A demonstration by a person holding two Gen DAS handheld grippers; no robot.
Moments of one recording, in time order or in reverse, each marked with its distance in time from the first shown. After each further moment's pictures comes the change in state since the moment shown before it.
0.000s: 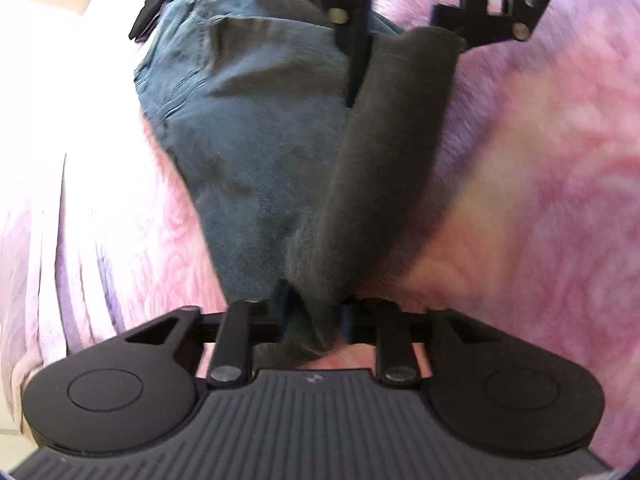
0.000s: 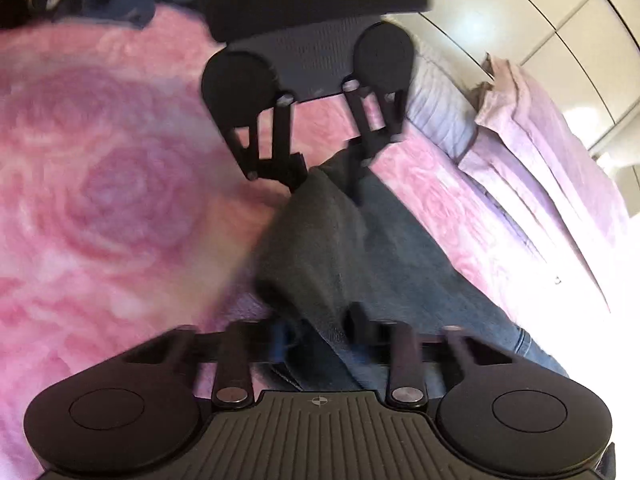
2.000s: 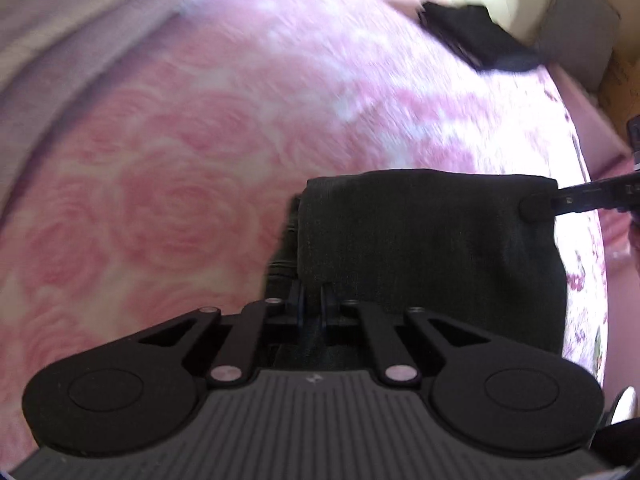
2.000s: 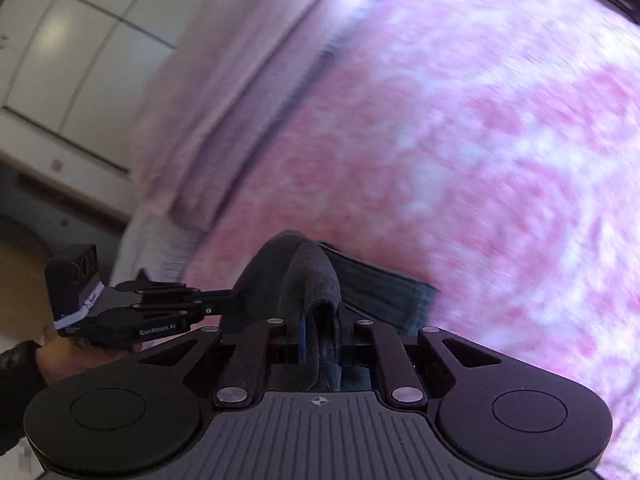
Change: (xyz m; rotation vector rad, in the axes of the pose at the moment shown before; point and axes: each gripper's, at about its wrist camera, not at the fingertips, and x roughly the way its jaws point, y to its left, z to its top) left arm 0.107 0.292 0.109 -1.329 0.072 -0.317; right arm -0.050 -0.449 -0.213 1.489 -0.078 0.418
